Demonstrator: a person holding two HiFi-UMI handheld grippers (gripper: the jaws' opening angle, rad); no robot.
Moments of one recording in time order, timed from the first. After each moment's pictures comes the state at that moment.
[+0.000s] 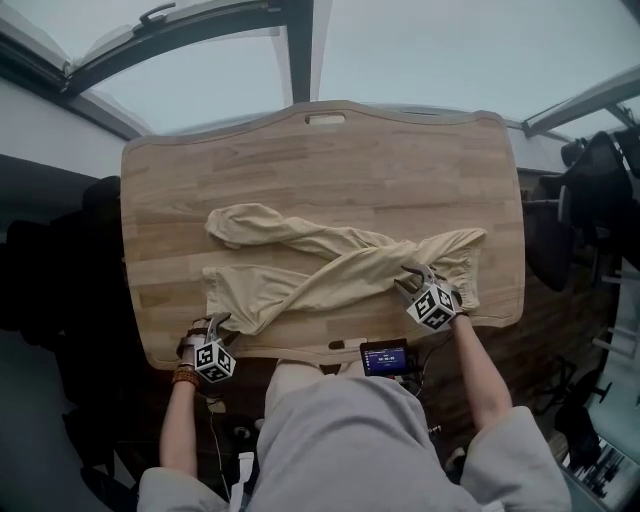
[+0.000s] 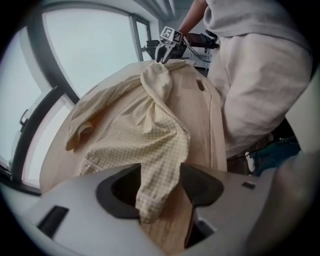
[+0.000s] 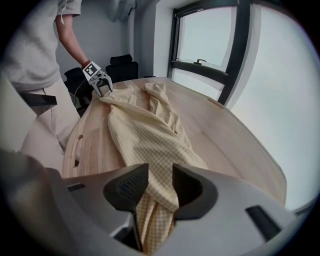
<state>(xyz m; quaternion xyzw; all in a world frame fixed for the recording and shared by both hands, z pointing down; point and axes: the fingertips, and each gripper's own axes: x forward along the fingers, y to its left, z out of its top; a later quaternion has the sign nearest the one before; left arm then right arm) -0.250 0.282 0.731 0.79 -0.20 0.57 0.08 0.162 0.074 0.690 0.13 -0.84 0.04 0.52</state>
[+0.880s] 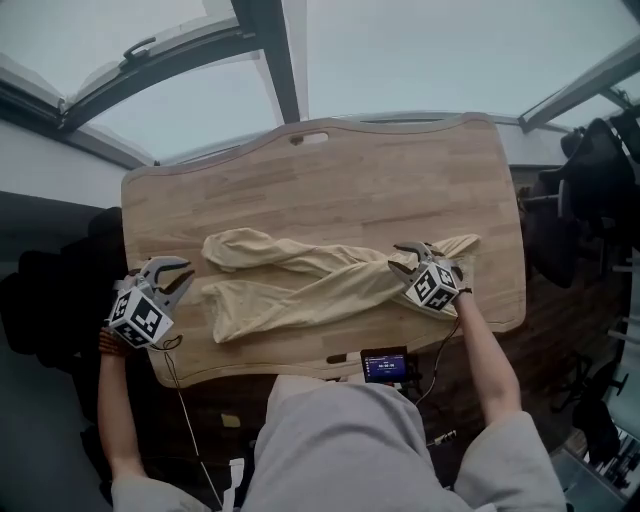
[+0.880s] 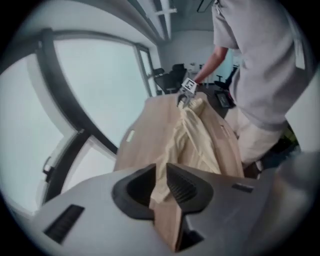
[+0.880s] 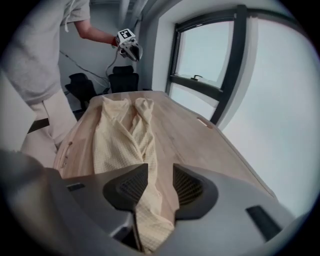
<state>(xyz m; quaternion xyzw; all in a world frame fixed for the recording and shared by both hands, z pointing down) -0.274 0.035 0.482 0.84 -0.21 0.50 -0.01 0.147 -0.015 0.643 0.12 -0.87 -0.02 0.47</state>
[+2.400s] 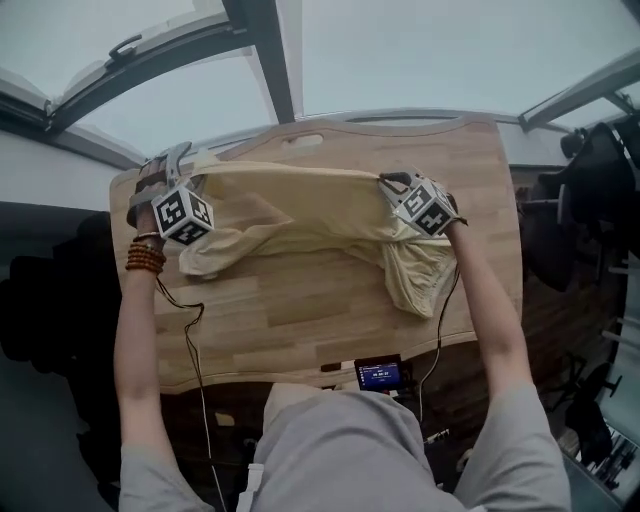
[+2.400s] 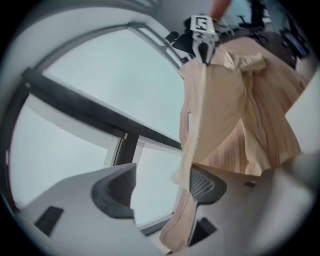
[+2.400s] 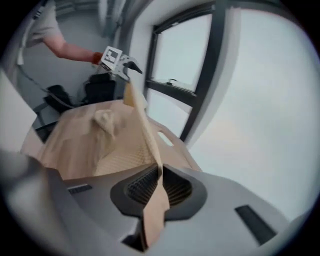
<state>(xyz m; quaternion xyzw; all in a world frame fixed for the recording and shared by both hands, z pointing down) -0.264 -0.224 0.503 0.68 -0.39 0.60 -0.18 0.098 -0.215 0.593 0.18 -0.88 0.00 0.45</state>
